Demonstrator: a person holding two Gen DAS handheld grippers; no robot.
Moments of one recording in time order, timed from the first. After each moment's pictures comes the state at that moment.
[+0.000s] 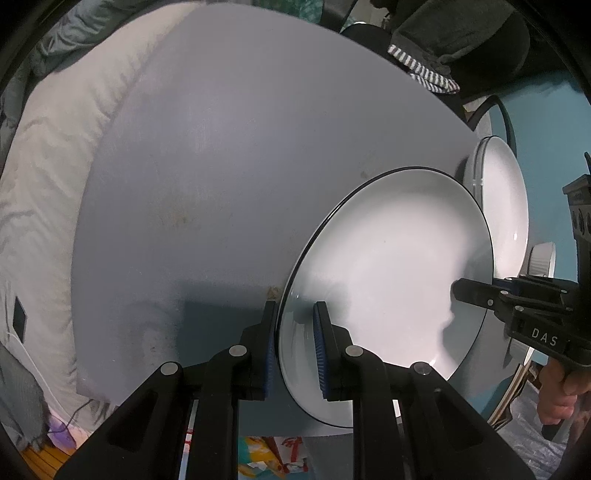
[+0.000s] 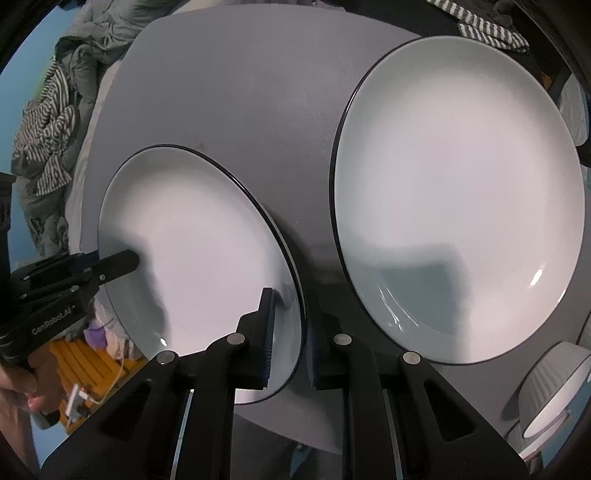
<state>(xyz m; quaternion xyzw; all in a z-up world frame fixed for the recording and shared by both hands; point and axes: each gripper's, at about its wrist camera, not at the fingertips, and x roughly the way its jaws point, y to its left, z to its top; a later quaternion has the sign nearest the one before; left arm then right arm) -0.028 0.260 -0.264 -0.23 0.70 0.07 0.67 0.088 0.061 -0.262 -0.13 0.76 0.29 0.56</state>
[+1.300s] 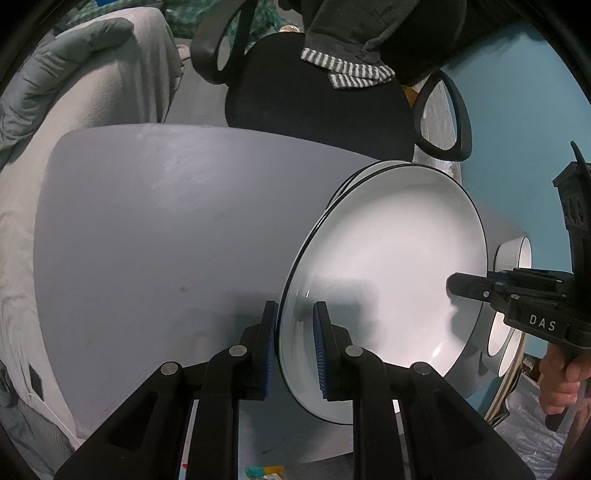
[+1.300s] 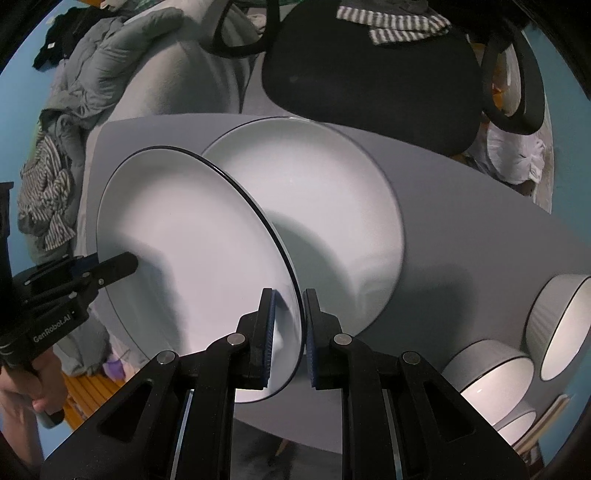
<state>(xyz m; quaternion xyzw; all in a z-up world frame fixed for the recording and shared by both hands) 0.088 0.163 -0.230 -0.17 0.70 0.00 0.69 0.171 -0.046 -0.220 -0.06 0.76 0.24 0.60</state>
